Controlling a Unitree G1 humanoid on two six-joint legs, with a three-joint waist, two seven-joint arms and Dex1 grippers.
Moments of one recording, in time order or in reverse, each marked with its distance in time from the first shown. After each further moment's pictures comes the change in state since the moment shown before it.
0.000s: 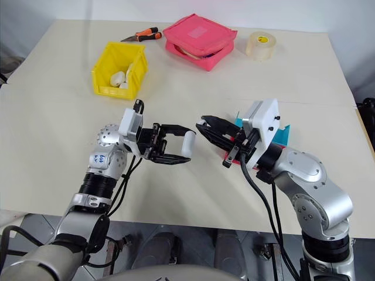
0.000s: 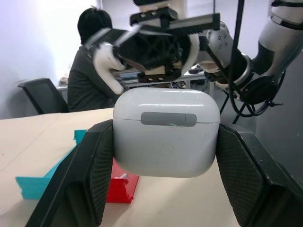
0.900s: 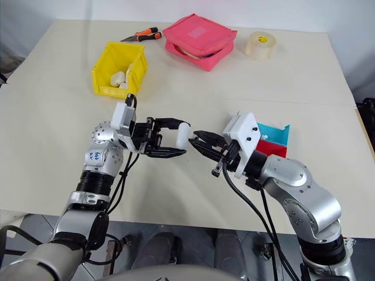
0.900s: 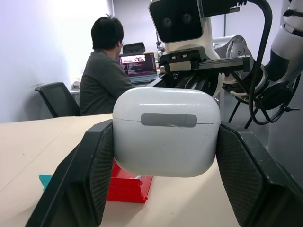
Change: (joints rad) left arm -0.017 0.001 0.045 0.003 -0.002 0.018 0.000; right arm -0.016 0.009 0.124 -0.009 -0.057 0.048 -0.035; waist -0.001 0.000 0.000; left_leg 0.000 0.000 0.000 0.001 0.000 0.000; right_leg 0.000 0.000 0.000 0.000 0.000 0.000
